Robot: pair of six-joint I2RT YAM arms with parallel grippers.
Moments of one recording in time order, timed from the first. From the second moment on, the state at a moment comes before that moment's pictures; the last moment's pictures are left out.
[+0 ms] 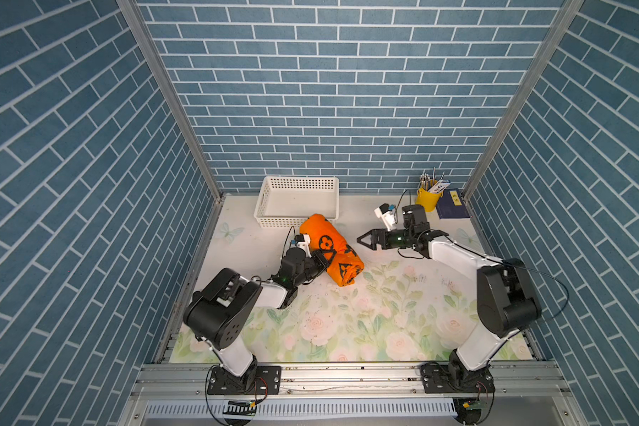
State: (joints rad) left arm -0.51 1.62 0.58 0.79 0.26 -1.15; right arm 0.37 1.65 1.13 -0.13 -0.70 0.27
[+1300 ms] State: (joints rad) left arm -0.24 2.57 1.77 0.84 -0.15 -1.36; right arm 0.36 1.46 1.08 -0.07 -0.38 0.27
